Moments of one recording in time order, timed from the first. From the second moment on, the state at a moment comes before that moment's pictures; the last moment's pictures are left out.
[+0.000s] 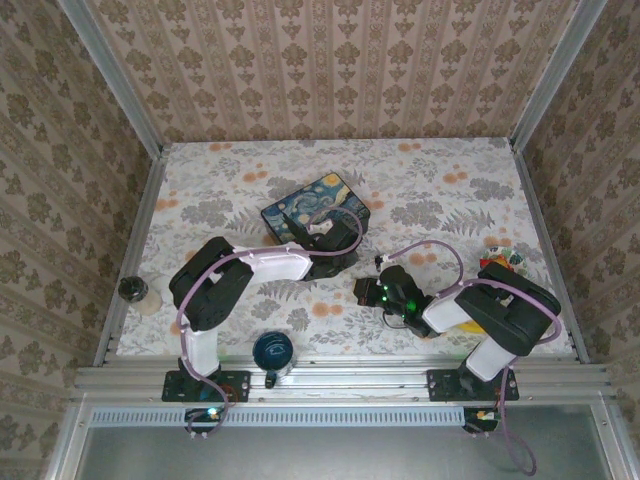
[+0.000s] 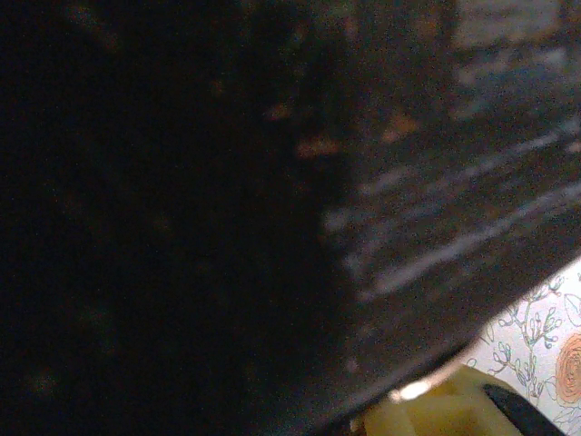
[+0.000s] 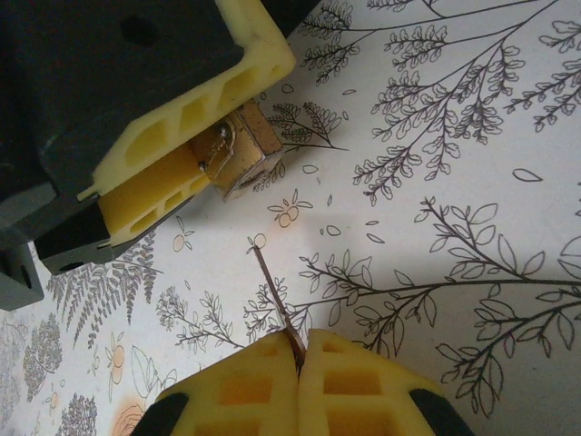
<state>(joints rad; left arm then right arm) -0.93 1.90 1.13 -0.16 -0.17 -1.19 0.72 1.62 0.31 0.75 -0.01 0.85</state>
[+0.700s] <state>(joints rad) -0.93 1.90 1.13 -0.14 -0.13 -1.21 0.72 1.68 0.32 0.82 -0.01 0.85</state>
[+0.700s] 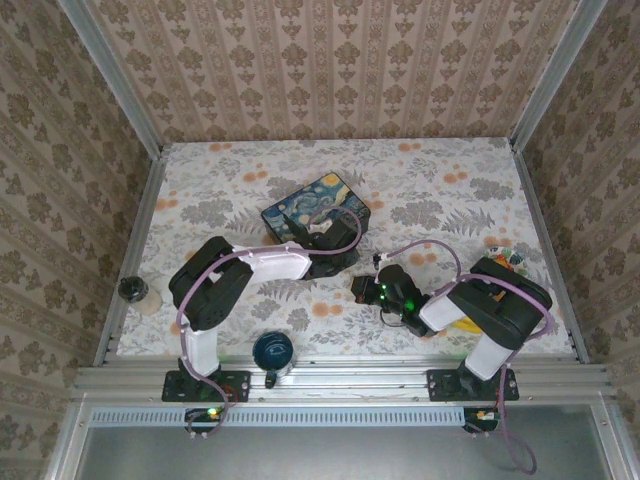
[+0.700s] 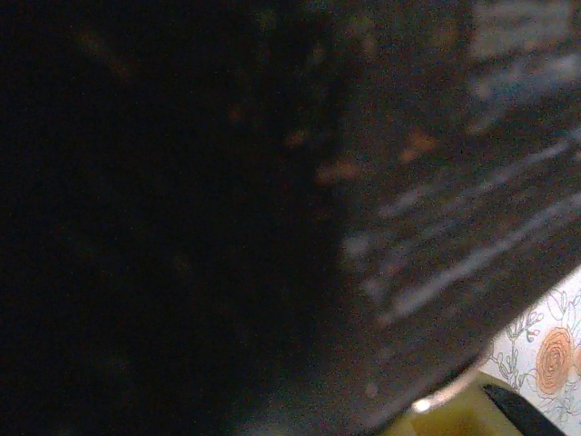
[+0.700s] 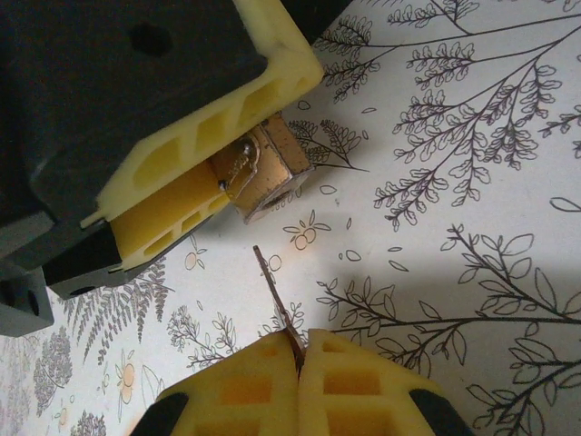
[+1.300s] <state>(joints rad) -0.92 1.90 1.13 -0.13 -0.12 -1.22 0.70 1.78 0.32 1.01 -0.04 0.87</state>
